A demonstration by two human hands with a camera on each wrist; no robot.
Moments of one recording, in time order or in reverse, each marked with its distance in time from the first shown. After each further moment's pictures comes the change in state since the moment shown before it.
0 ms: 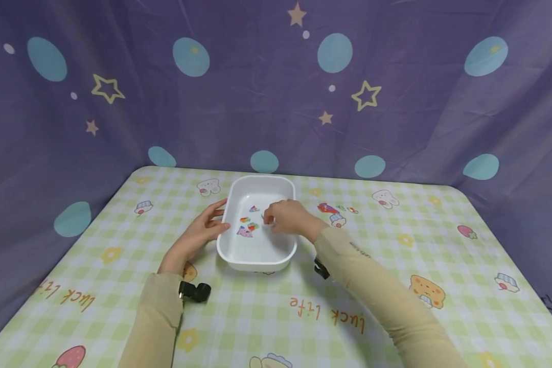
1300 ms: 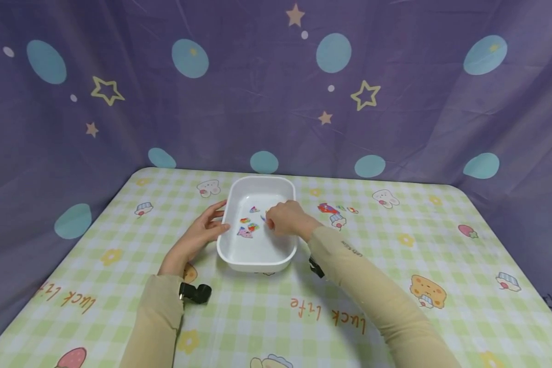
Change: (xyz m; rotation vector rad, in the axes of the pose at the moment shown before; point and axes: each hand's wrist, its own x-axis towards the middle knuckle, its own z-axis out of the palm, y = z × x) left_hand -0.001 0.001 0.001 0.007 0.011 -0.005; right_hand 0.006 -0.003 0.004 -0.124 -0.077 0.065
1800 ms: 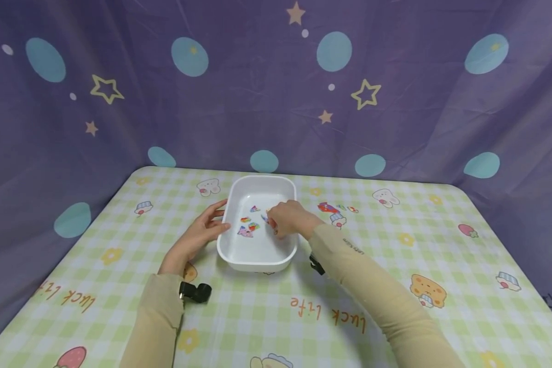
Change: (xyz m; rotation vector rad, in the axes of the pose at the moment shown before) left_hand 0.000 0.001 0.001 0.002 -0.007 -0.001; right_hand -0.001 0.000 -0.006 -0.023 -0.119 0.012
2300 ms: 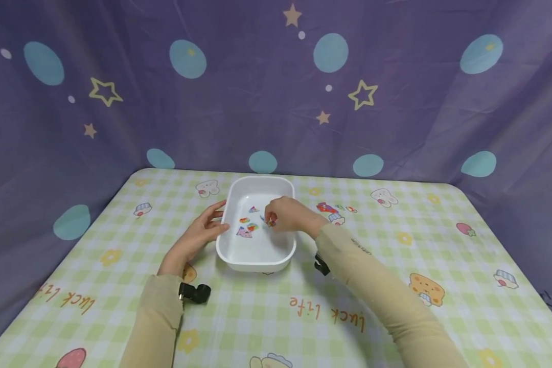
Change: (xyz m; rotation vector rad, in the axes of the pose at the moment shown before) left_hand 0.002 -0.002 -0.001 0.023 0.004 -0.010; right_hand -0.005 0.010 -0.001 0.226 0.228 -0.140
